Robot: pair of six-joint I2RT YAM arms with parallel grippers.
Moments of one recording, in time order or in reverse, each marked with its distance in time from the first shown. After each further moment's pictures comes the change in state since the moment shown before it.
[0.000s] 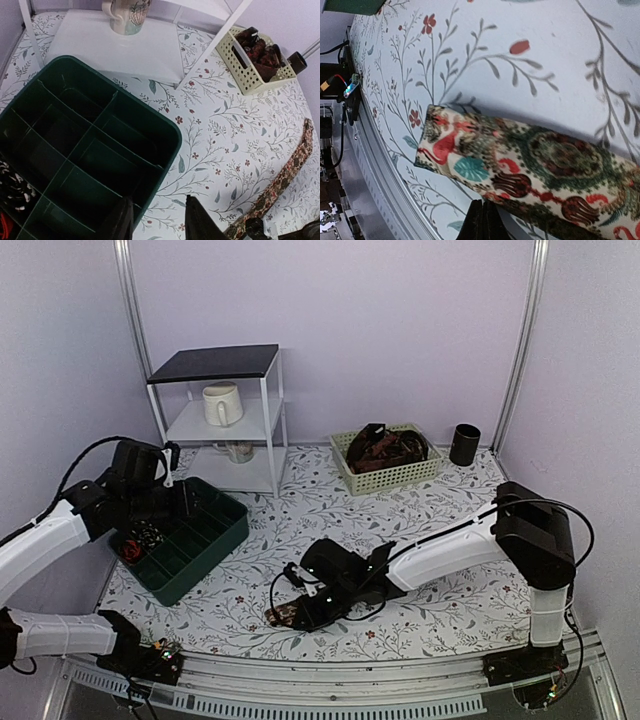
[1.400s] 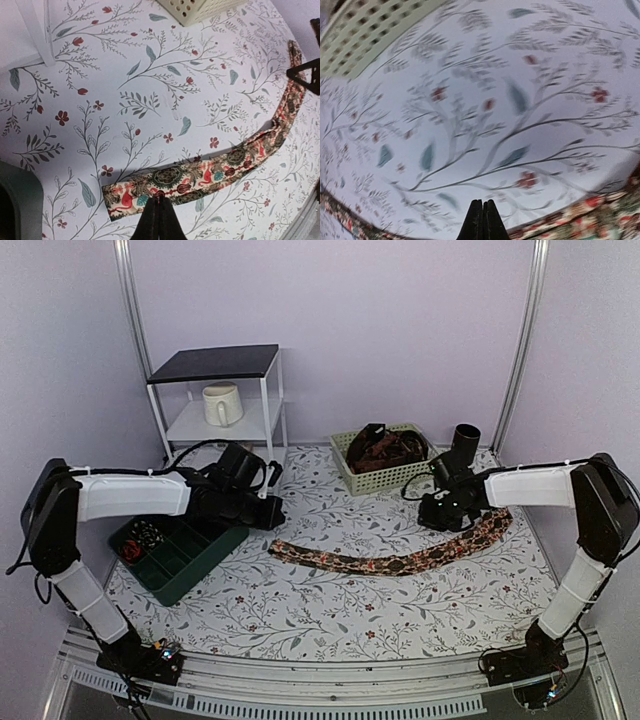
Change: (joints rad) left arm -0.211 0.636 0.224 0.257 0.193 0.092; right arm -0.693 -0.311 -0.145 -0.253 0.361 -0.038
